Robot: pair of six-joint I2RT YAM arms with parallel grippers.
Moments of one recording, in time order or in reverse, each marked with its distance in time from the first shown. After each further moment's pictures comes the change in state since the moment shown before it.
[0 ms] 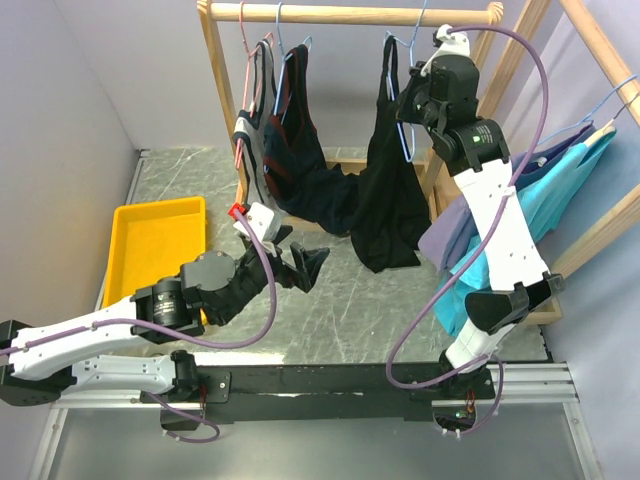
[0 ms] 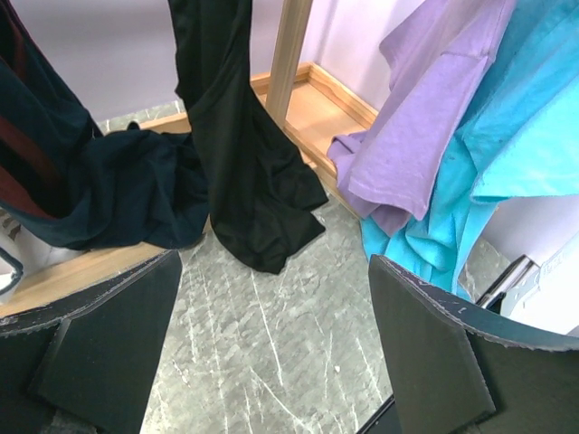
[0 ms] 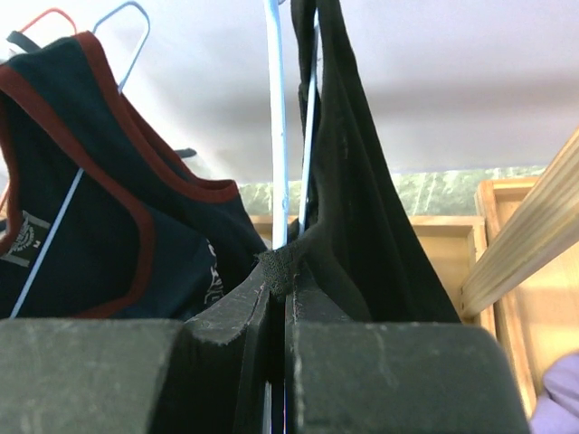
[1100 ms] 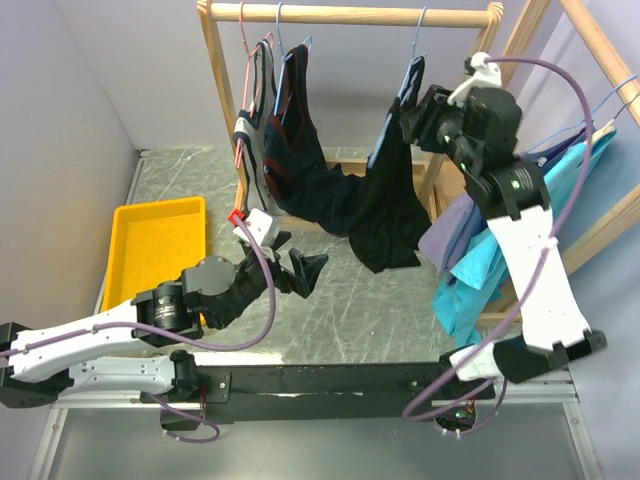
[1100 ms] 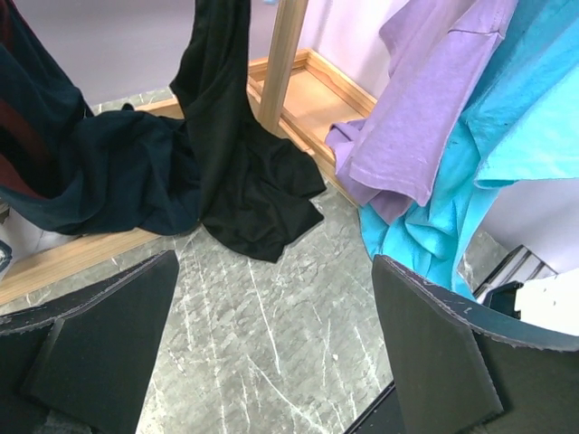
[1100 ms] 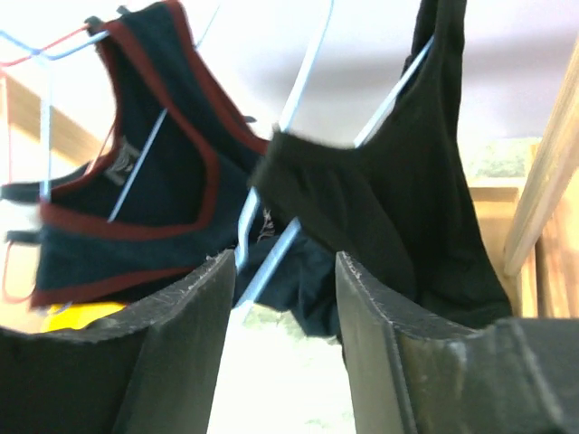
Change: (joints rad) left arm 0.002 -0.031 -0.066 0.013 0.012 -0.028; right arm -0.012 -0.298 -0.286 0.026 -0.132 0.092
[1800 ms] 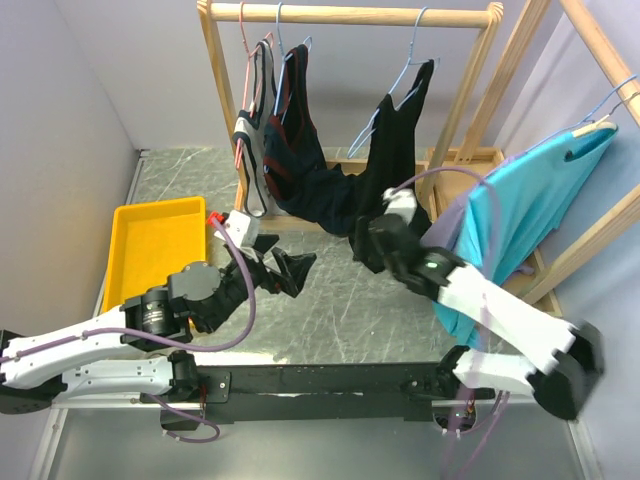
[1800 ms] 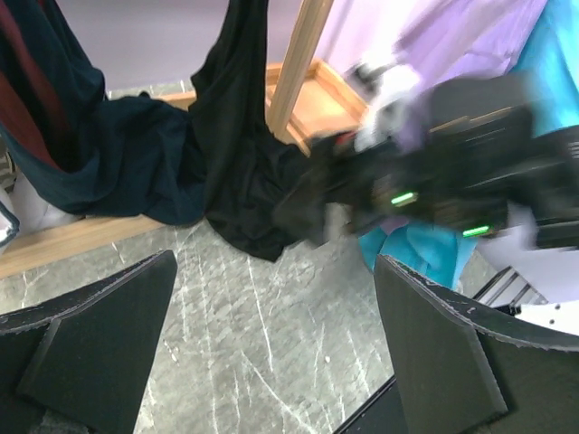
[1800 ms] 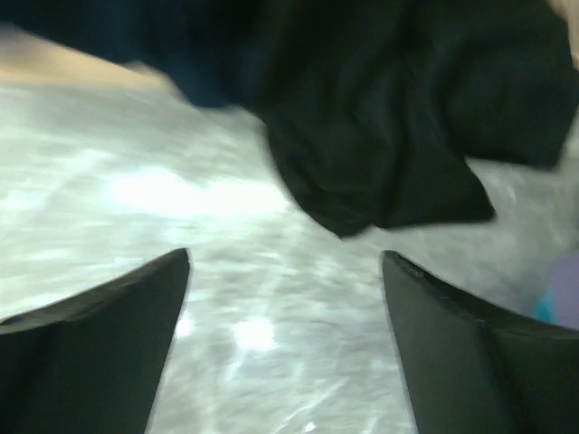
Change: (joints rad) left arm 0.013 -0.087 -0.064 -0.002 -0.036 -0.074; right arm 0.425 -0.292 -0.947 0.193 0.397 0.160
